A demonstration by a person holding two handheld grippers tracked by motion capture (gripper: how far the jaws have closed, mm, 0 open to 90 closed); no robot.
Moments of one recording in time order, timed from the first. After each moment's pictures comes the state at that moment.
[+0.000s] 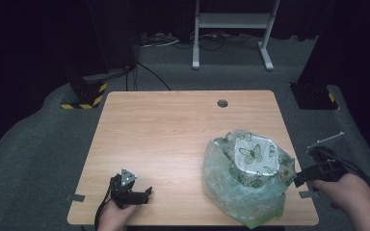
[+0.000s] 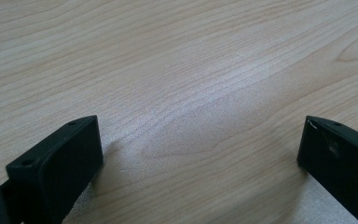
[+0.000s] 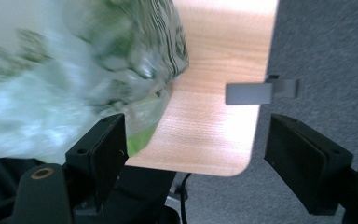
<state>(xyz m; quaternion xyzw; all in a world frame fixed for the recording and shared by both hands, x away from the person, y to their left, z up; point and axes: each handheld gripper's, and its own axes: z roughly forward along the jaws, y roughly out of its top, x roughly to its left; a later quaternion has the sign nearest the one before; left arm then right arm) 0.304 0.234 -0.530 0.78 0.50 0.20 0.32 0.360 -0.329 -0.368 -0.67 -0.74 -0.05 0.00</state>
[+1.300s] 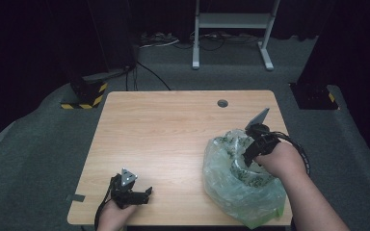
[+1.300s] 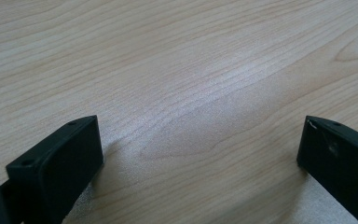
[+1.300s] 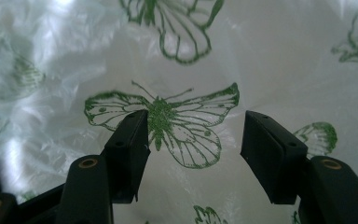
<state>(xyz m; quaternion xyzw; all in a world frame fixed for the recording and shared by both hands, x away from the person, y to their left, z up) 0.304 0.234 -0.530 0.78 0.50 0.20 0.32 0.426 -0.180 -0.368 -0.56 -0.83 -0.02 0.01</state>
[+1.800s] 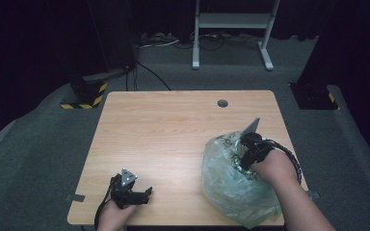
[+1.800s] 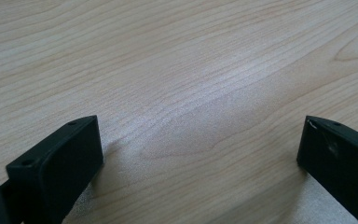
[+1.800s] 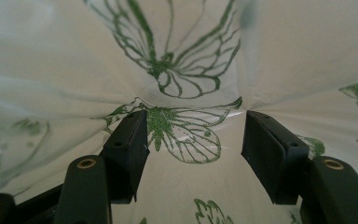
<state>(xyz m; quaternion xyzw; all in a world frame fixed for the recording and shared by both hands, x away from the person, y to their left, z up) 0.304 0.234 -0.530 0.78 0.50 0.20 0.32 0.426 -0.173 -0.406 -0.54 -0.84 0.02 -0.01</state>
